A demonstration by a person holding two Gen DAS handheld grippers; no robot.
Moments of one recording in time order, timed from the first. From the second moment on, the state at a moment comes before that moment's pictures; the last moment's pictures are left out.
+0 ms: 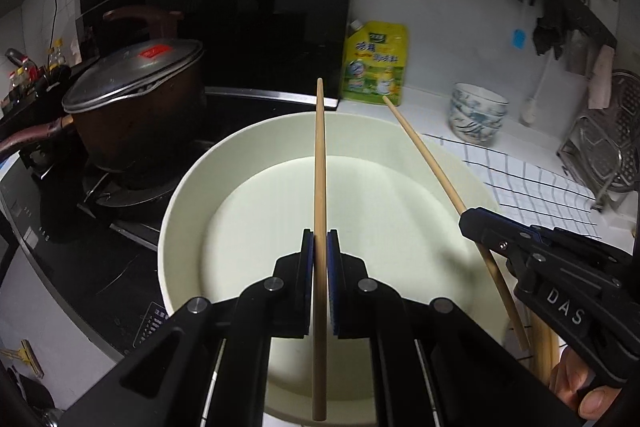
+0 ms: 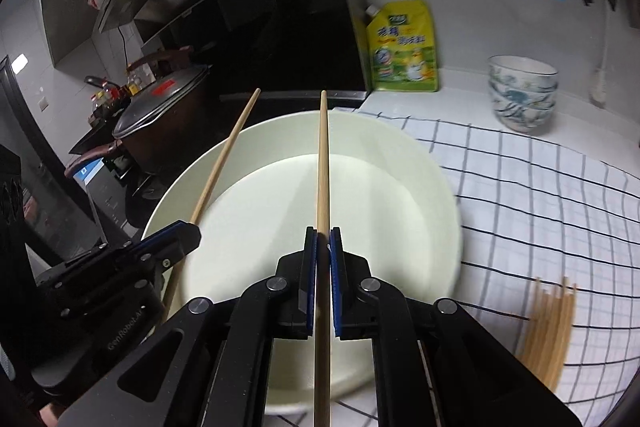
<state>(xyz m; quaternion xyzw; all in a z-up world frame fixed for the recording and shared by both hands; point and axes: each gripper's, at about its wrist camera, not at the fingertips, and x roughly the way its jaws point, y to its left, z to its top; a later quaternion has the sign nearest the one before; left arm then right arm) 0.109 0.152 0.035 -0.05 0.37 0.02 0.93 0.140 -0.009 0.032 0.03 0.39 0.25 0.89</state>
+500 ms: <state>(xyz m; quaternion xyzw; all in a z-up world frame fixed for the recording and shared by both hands) 0.140 0.161 0.008 -0.05 0.41 0.02 0.91 0.164 0.017 0.001 0.02 0.45 0.22 0.87</state>
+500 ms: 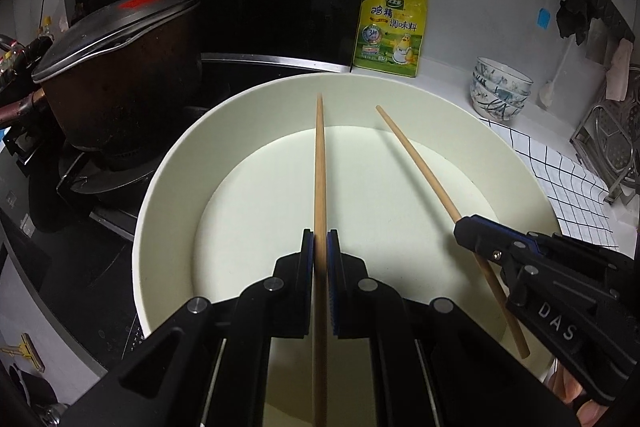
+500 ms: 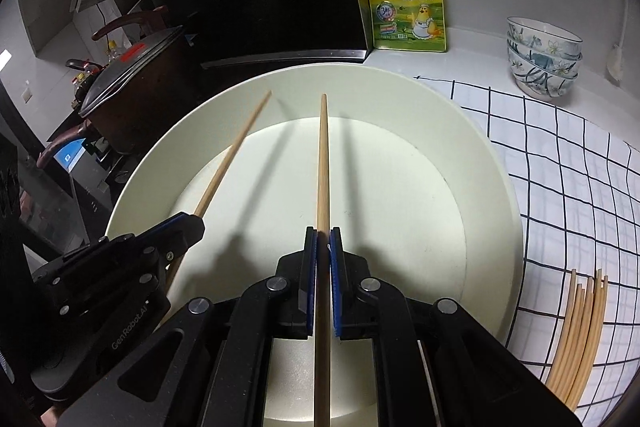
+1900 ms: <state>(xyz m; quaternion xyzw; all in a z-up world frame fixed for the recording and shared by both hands) 0.053 0.137 0.046 -0.07 0.37 0.02 0.93 0.064 -0.049 0.044 0.03 0.38 0.18 0.90</state>
